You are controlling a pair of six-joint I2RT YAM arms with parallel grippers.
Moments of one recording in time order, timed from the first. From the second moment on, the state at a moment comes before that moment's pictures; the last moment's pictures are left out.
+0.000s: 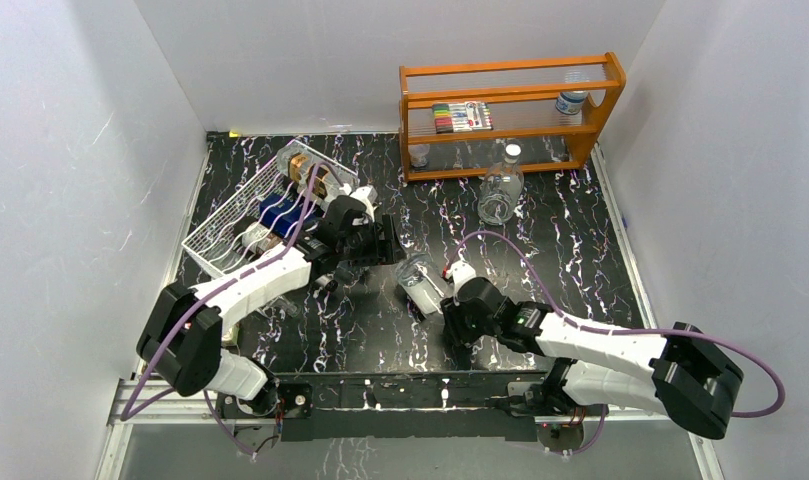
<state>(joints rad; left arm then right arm) -0.65 1.42 0.93 -0.24 0.11 -0.62 1.00 1.06 0.42 -0.20 0.09 0.38</state>
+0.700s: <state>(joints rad) -0.65 1.08 1.07 -0.44 -0.16 -0.56 1.00 0.84 0.38 -0.23 0.12 0.33</state>
